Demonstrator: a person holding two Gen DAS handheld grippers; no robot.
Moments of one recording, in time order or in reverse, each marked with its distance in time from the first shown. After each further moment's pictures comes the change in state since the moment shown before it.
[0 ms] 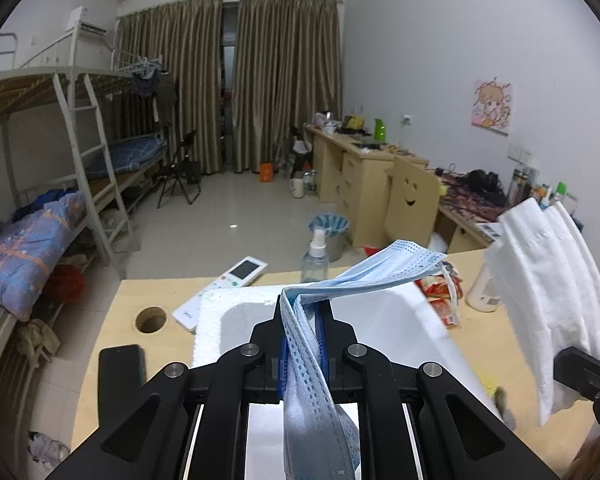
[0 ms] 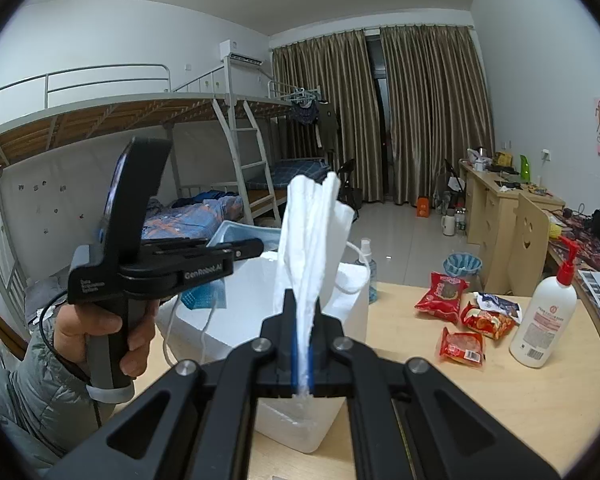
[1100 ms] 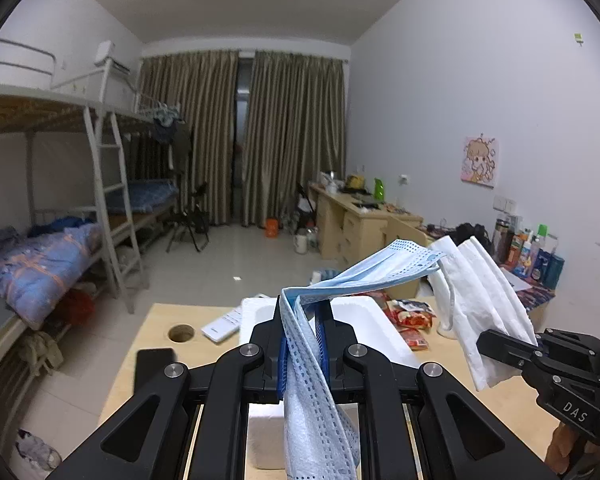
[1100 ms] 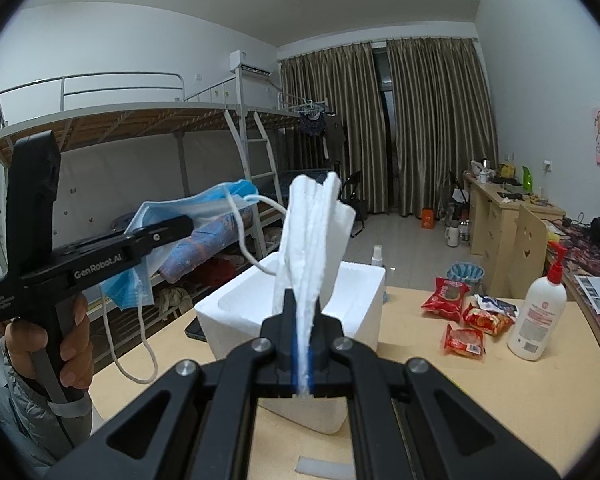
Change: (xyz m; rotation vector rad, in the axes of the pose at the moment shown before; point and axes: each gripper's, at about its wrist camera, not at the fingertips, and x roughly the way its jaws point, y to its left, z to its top) left arm -0.143 -0.007 -0.044 -0.028 -0.234 0.029; right arm -0.036 0.023 -0.011 -0.017 -0.043 0.021
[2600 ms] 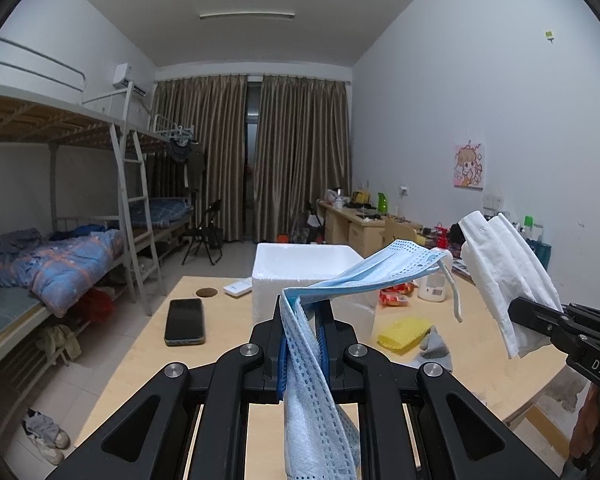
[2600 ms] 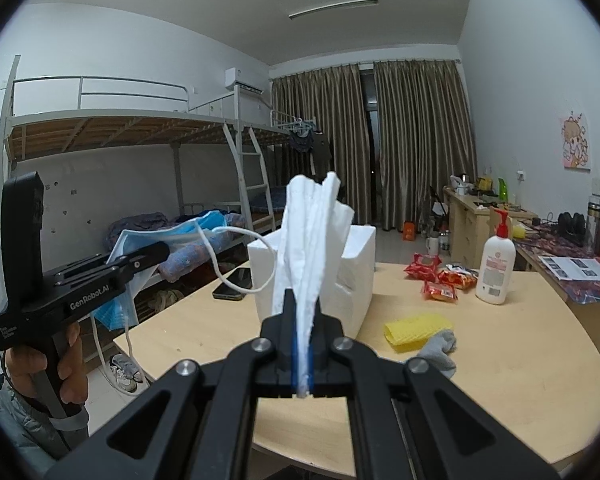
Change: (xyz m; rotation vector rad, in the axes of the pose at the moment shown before) left arm -0.143 -0.026 -0.100 0.015 -0.082 0.042; right arm -0.115 0.048 -0.082 -0.016 -0.080 -0.070
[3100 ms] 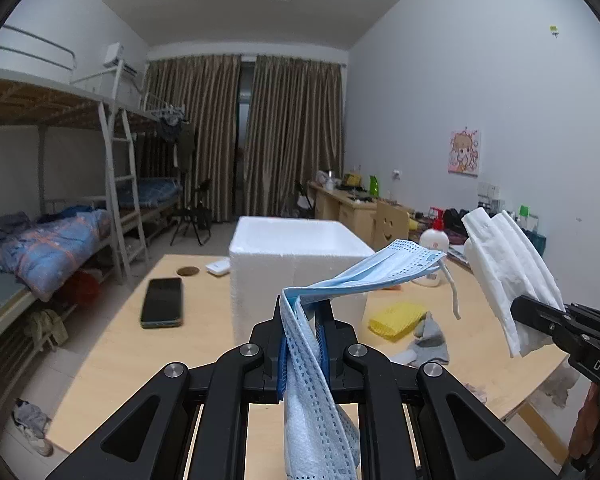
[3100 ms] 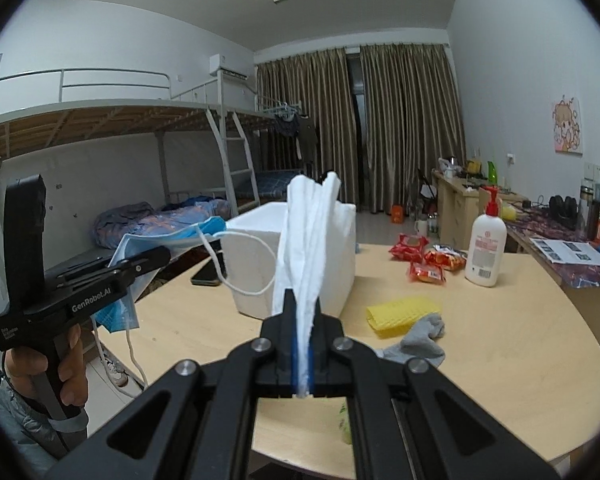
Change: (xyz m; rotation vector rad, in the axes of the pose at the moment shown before) left arm 0.039 -0.007 -0.015 -0.021 0.078 -0.045; right arm 0.007 -0.009 -0.008 0.021 0.055 -0.042
